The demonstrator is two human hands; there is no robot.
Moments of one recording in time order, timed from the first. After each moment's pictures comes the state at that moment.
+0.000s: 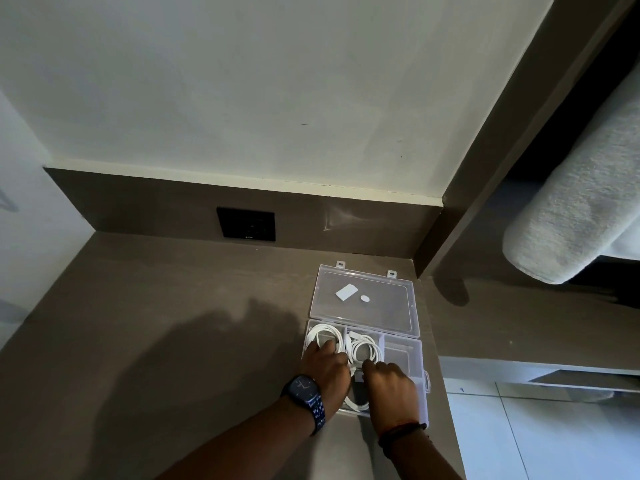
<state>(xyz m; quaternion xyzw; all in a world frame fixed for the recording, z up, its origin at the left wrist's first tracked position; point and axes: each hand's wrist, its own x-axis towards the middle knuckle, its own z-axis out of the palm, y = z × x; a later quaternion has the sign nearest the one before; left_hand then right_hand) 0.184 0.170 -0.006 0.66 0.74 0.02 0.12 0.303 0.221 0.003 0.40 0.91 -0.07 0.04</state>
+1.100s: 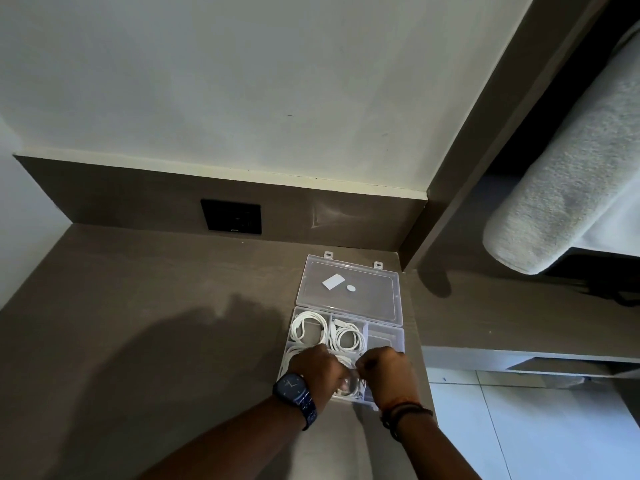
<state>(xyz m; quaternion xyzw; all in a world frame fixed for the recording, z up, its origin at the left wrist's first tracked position) 0.193 0.166 0.004 0.60 0.75 0.11 0.26 0.312 0.244 0.017 0.50 0.83 -0.24 0.04</state>
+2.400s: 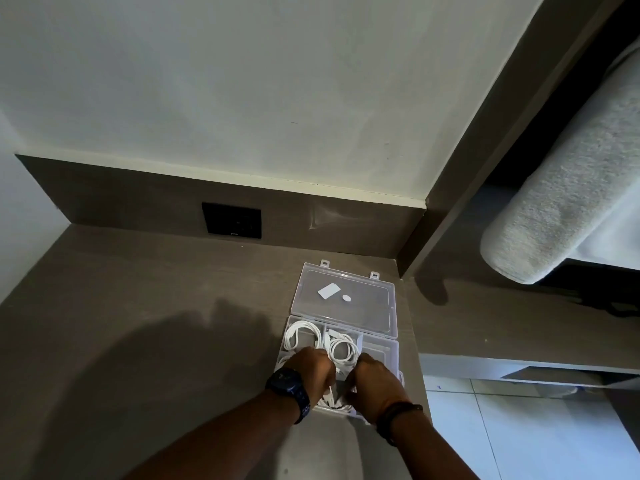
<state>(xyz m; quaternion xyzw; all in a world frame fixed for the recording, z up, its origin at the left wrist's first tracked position) 0.178 0.170 -0.002 0.61 0.74 0.11 0.26 0.306 0.239 0.004 0.38 0.90 -0.19 0.14</state>
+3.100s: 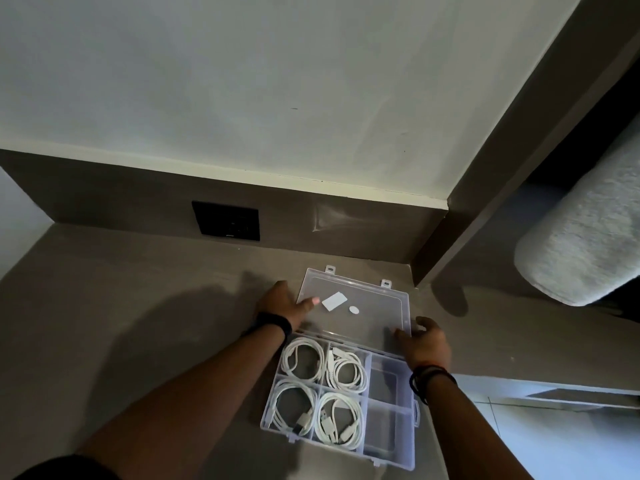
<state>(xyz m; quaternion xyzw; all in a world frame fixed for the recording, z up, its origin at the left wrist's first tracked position) 0.079 0.248 -0.017 0.23 0.86 0.34 0.30 0.293 0.346 -0.004 0.67 0.60 -0.41 -0.15</state>
